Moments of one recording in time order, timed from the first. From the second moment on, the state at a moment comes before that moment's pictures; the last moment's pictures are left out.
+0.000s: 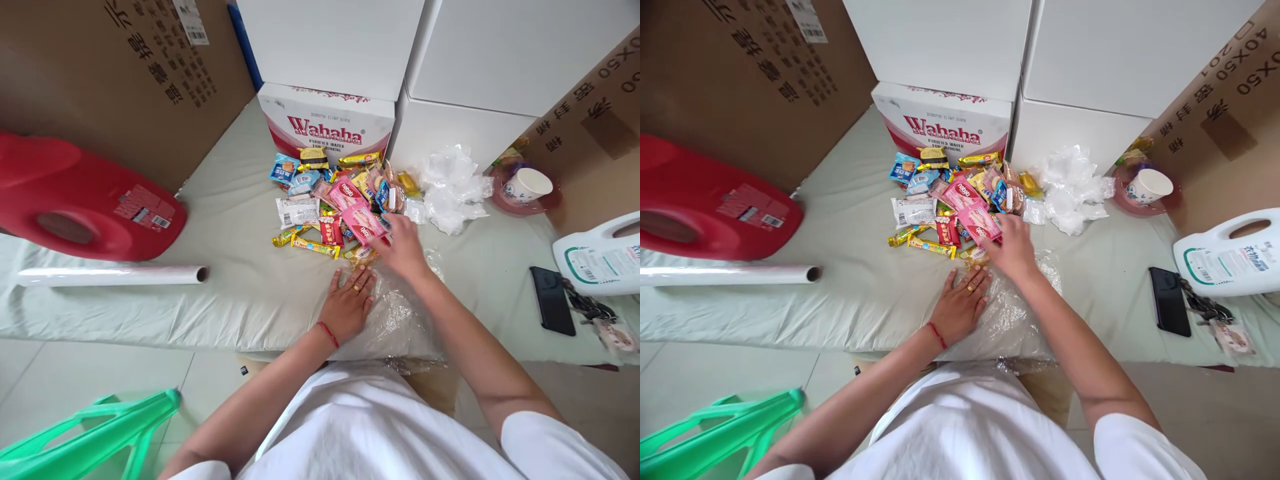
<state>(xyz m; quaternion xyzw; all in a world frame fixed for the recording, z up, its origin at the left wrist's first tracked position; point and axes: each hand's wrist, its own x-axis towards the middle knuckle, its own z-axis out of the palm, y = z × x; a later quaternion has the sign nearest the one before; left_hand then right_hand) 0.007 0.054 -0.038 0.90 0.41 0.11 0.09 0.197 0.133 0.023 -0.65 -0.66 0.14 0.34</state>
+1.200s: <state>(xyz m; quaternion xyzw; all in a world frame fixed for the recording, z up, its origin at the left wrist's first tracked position) -0.021 0.073 -0.035 0.89 0.42 0.16 0.10 0.235 0.031 -0.018 -0.52 -0.84 0.10 0.12</state>
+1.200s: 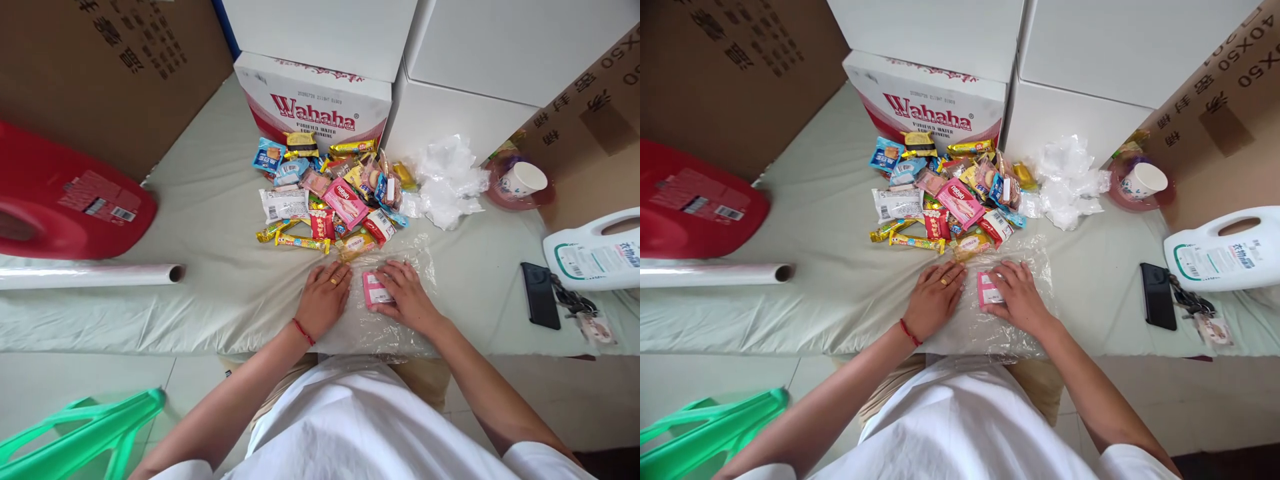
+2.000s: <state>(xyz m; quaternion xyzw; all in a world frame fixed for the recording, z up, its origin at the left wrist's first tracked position) -0.029 0.071 -0.034 0.89 0.42 0.14 0.15 0.144 0.213 0.032 -0.61 -0.79 0.04 0.09</state>
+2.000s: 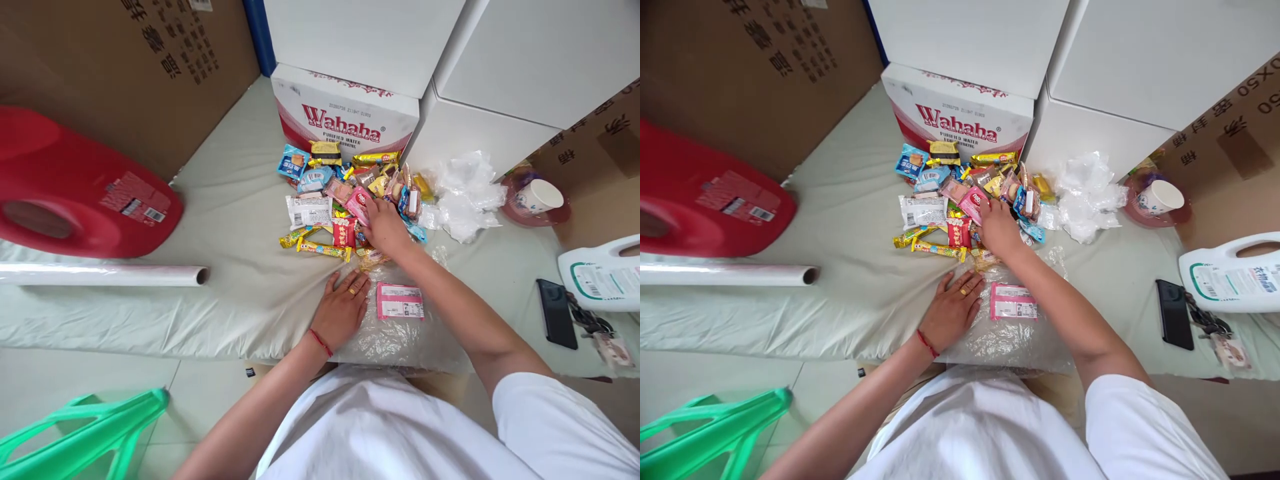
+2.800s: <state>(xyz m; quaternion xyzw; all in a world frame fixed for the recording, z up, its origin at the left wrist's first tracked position) -0.041 0.075 -0.033 0.88 0.41 0.21 0.16 0.244 -0.001 0.029 -0.47 -0.85 0.17 0.20</state>
